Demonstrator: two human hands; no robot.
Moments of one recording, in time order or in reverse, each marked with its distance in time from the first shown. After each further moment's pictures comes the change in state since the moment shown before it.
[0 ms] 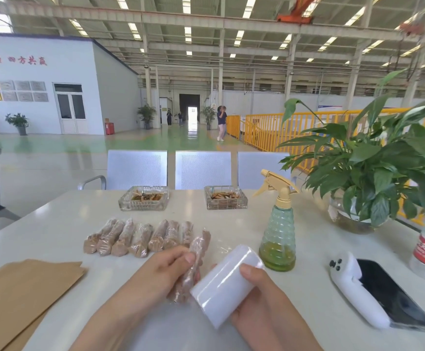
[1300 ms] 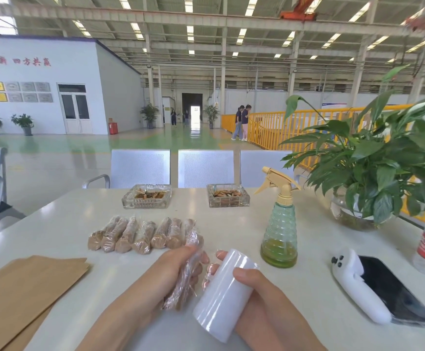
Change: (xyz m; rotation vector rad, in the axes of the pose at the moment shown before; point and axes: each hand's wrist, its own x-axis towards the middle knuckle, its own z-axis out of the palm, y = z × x) left_hand -0.004 0.004 0.016 -0.226 -0.024 -0.191; right_hand 0.001 0.003 0.000 -0.052 -0.086 0.051
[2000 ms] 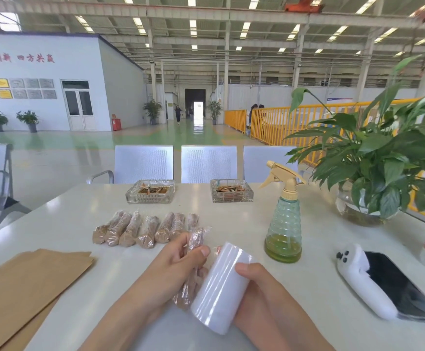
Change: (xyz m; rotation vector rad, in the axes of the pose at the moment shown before) left_hand 0.006 -0.006 0.001 -0.027 0.080 0.202; right_hand -0.002 0.003 0.004 -0.039 -0.022 0.054
